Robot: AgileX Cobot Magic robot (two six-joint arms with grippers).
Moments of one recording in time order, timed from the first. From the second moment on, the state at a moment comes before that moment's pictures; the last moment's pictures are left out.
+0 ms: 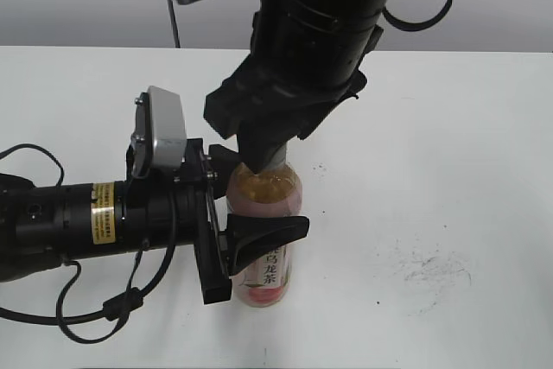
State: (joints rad) left arm -0.49 1.90 -0.56 0.93 -1.22 -0.31; right arm 0.84 1.77 -1.59 0.10 1.22 -0.09
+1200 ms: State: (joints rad) left arm -0.49 1.90 -0.56 0.95 -1.22 -0.30; right arm 0.84 1.77 -1.60 0.13 1.22 -1.39
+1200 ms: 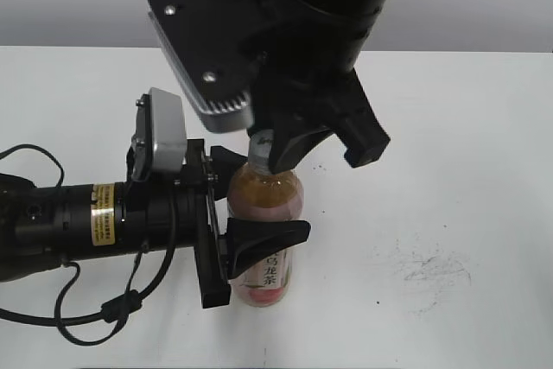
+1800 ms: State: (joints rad) left arm -0.49 1.90 -0.56 0.96 -1.22 -0.30; right arm 0.84 1.77 -1.60 0.15 1.23 -1.94
